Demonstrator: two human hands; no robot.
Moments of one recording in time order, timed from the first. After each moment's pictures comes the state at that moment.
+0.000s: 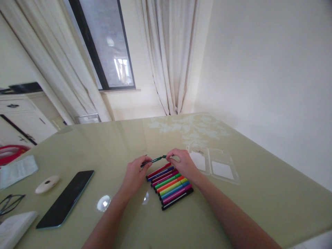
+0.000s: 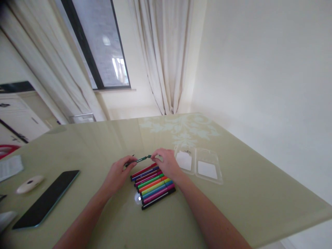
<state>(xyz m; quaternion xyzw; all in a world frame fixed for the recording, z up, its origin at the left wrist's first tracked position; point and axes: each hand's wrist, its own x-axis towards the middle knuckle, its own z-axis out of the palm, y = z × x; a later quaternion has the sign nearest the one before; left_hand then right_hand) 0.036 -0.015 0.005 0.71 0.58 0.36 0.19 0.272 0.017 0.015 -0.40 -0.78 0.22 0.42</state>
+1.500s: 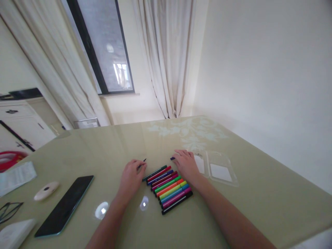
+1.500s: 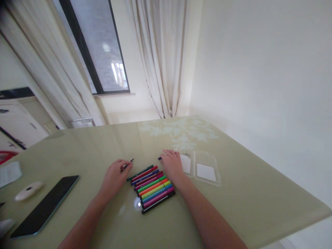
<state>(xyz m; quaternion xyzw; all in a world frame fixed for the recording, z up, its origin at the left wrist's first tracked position) 0.022 -0.010 -0.005 0.70 0.64 0.31 0.09 0.290 0.026 -0.008 -0.54 -0.81 -0.01 0.24</state>
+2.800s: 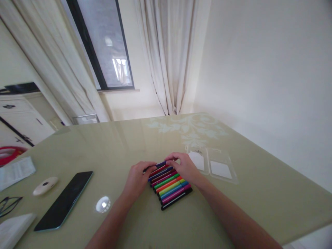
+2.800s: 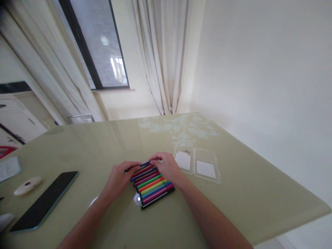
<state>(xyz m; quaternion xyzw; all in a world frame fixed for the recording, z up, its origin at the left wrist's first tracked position) 0.052 -0.028 0.010 0.71 0.56 0.36 0.22 0.272 0.001 0.027 -0.46 -0.73 0.32 0.39</state>
